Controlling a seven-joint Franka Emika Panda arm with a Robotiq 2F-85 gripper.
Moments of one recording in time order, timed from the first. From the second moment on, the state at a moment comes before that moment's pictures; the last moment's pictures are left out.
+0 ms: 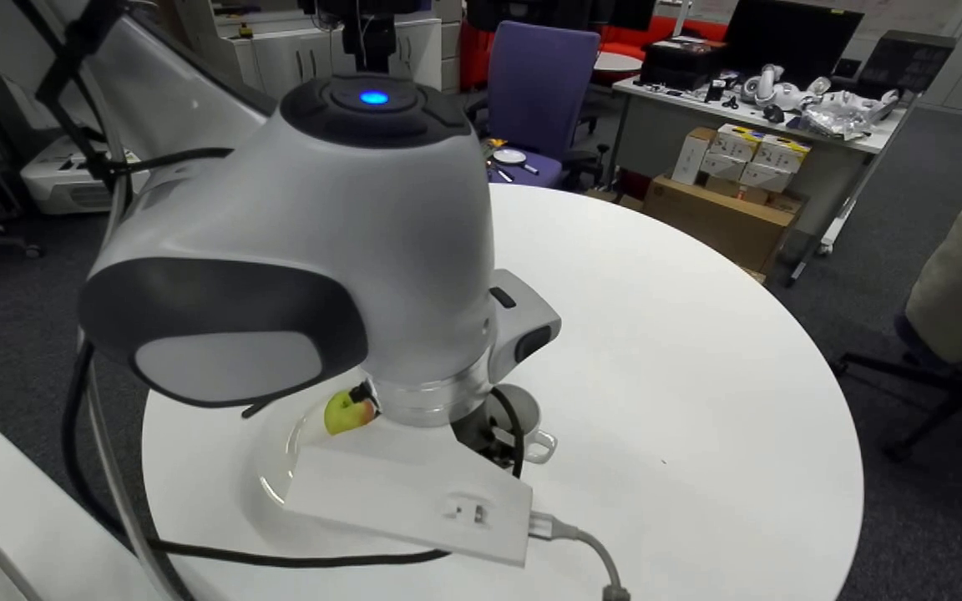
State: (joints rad) arm -0.41 -0.07 -0.39 -2.54 0.09 2.61 -1.19
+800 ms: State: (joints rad) arm -0.41 -0.06 -0.39 -2.54 0.04 2.53 -1.10
